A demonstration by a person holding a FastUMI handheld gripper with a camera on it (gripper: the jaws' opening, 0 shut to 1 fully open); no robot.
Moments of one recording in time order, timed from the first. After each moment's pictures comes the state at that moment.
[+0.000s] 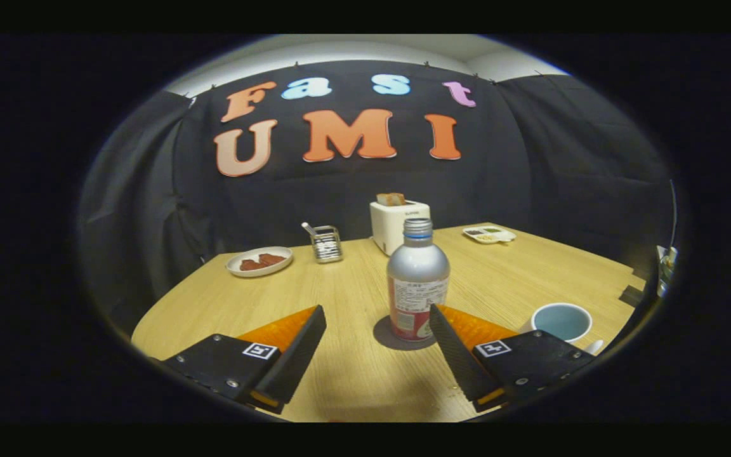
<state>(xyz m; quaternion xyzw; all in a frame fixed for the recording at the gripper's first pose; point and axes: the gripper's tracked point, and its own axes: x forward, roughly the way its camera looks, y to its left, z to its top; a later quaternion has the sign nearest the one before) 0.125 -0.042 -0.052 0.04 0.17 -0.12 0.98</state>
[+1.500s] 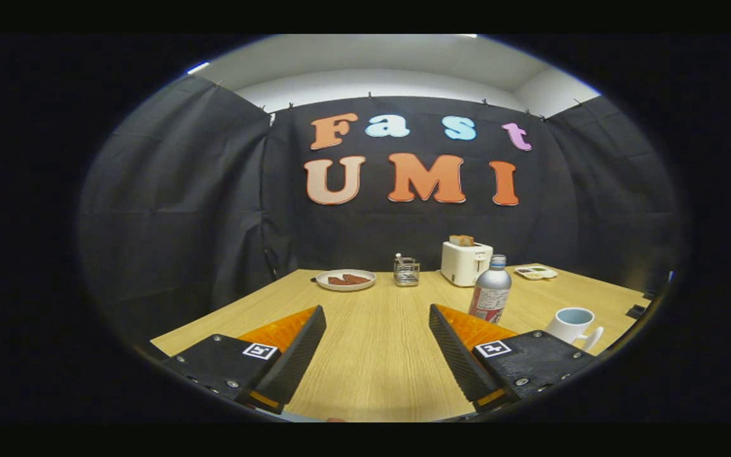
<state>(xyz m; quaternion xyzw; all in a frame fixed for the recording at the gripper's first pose) 0.062 0.072 -0.004 0.01 0.07 -0.01 1.00</state>
